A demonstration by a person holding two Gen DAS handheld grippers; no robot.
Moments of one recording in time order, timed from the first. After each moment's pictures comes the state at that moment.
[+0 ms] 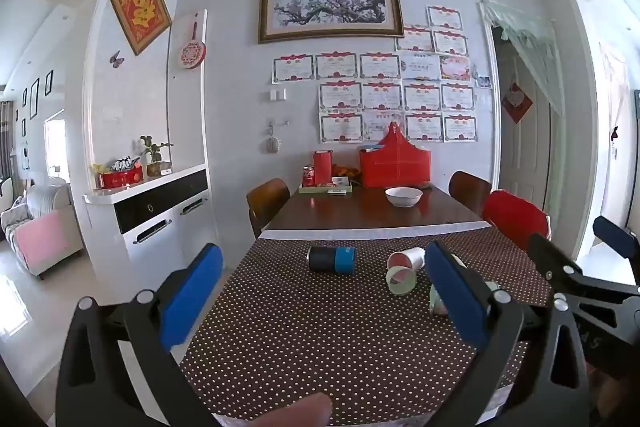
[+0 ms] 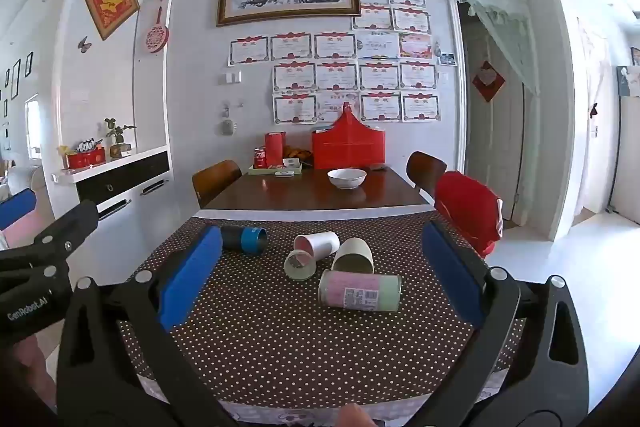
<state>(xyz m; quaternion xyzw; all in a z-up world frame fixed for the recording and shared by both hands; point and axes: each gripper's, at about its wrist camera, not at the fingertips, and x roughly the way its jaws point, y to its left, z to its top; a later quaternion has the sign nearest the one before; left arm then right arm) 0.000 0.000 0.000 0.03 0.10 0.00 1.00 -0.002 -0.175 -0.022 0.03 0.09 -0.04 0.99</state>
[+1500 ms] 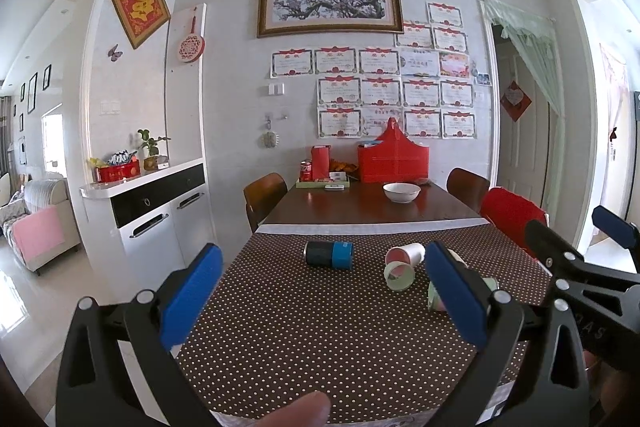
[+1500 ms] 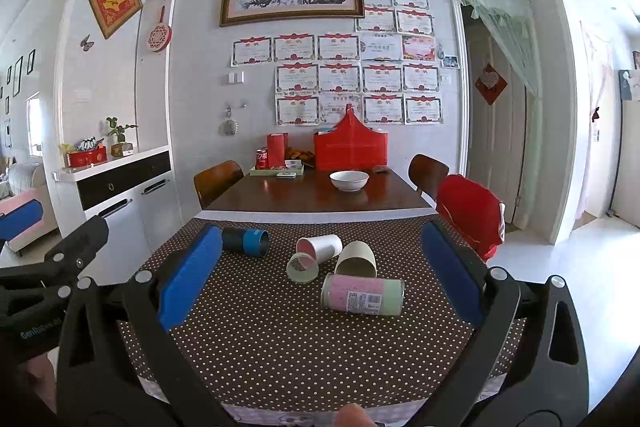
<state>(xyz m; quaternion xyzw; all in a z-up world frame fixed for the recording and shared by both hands) 0.006 0.007 -0.008 0.02 0.11 -0.01 0.99 0.001 -0.170 -0.014 0.03 0.09 -0.04 0.99</state>
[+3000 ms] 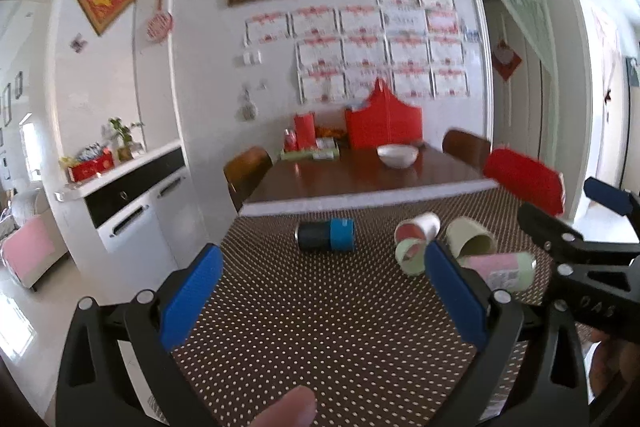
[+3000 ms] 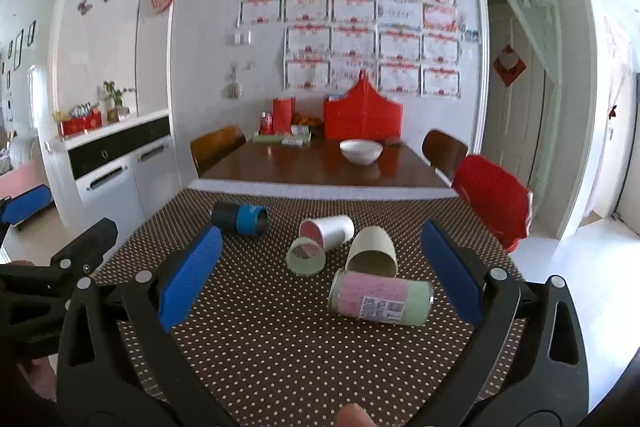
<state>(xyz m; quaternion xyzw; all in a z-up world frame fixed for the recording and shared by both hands) 0.133 0.011 -0.054 0.07 0.18 -0.04 0.98 0.129 -0.166 -0.063 0.01 0.17 -0.02 0.98</state>
